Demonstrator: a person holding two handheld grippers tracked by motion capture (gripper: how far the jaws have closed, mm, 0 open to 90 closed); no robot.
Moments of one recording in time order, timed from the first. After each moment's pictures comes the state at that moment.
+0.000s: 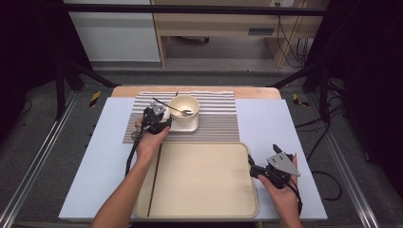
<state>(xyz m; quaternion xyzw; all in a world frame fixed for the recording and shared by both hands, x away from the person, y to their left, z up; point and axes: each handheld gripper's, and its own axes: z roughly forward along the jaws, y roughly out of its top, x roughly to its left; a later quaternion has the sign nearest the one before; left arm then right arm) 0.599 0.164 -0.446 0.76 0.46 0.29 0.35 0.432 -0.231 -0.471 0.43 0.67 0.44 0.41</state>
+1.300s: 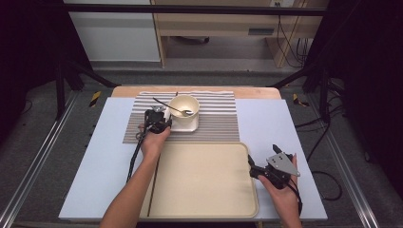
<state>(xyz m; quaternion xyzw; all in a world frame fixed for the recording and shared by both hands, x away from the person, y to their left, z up) 0.615 0.162 -0.466 0.73 0.53 0.24 0.35 0.431 -0.231 -0.470 0.43 0.68 0.44 0.41</state>
